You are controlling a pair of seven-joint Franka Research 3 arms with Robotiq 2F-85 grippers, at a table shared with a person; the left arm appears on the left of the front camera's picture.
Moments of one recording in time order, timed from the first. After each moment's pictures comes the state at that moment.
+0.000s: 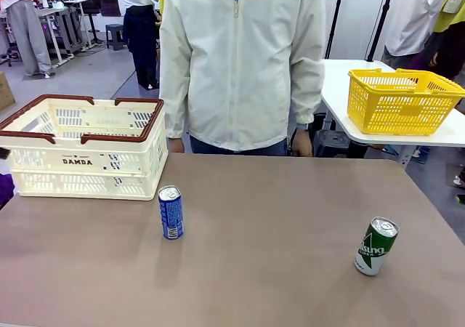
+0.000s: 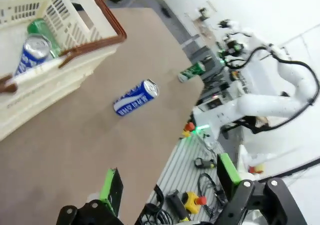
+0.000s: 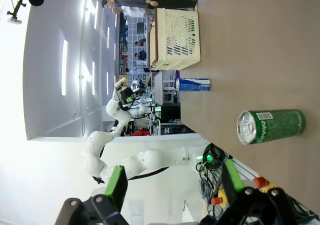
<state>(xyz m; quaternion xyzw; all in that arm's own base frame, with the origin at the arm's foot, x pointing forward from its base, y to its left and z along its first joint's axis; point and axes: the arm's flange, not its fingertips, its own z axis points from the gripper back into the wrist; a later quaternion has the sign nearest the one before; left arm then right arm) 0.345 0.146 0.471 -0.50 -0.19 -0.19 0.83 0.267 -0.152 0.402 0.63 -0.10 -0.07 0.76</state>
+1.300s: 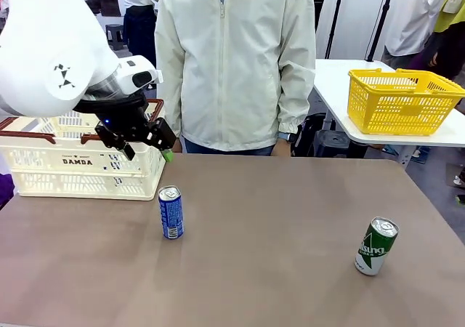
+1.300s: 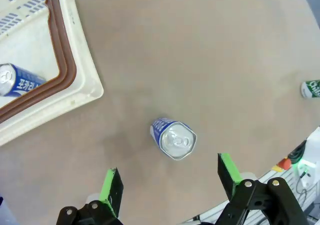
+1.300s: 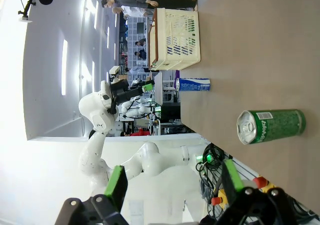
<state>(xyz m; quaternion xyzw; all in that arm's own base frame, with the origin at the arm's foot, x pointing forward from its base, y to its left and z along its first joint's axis) 0.363 -0.199 0.492 -0.10 -0.16 -0.13 0.97 0.267 -0.152 0.402 0.63 -0.10 -0.07 0.76</state>
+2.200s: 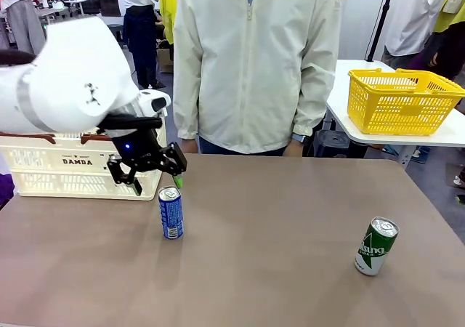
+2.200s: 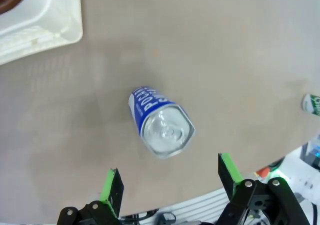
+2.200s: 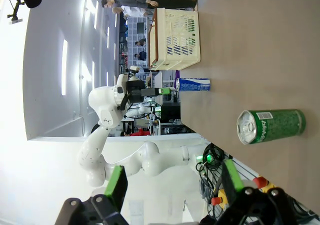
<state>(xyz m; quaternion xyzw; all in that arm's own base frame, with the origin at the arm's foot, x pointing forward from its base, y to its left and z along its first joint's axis) 0.369 -0.223 0.429 -0.12 -0.05 0.00 0.99 0.267 -0.152 0.402 0.63 -0.10 -0.07 0.76</state>
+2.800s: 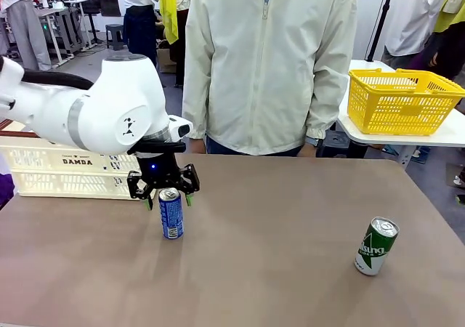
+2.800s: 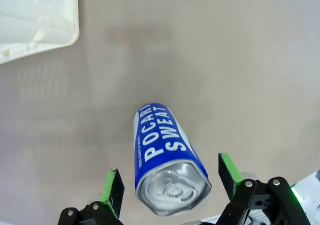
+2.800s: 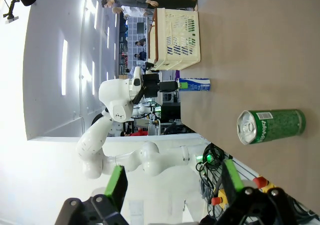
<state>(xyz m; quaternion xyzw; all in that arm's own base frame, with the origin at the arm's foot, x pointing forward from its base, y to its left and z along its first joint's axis) 0.392 -0.253 0.376 -0.06 -0.03 0.02 1.00 0.267 -0.152 0.402 0.63 -0.10 -0.07 0.76</state>
